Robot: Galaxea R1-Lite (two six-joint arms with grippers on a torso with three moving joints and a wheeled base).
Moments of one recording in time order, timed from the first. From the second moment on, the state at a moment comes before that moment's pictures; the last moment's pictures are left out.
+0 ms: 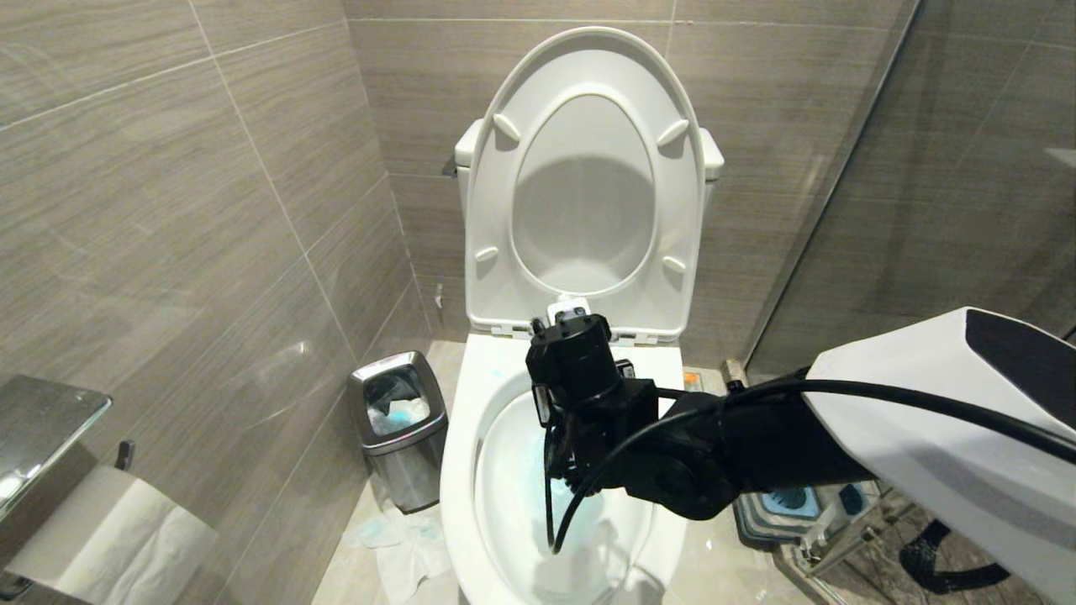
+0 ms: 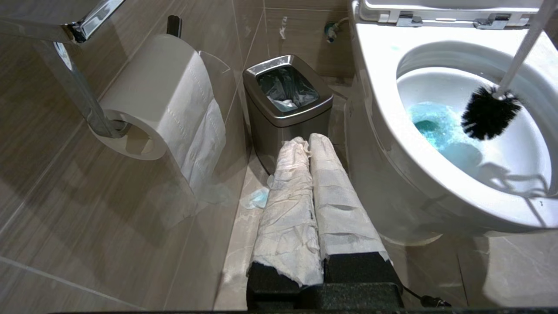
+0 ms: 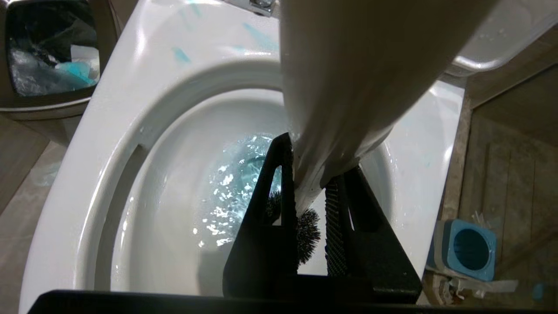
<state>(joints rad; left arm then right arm) 0.00 0.00 0.00 0.01 0.00 0.01 0.84 2.22 -1.41 -0.37 -0.72 0.15</state>
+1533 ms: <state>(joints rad) 0.00 0.00 0.00 0.01 0.00 0.01 0.94 2.53 -1.87 -0.36 -0.73 0.07</state>
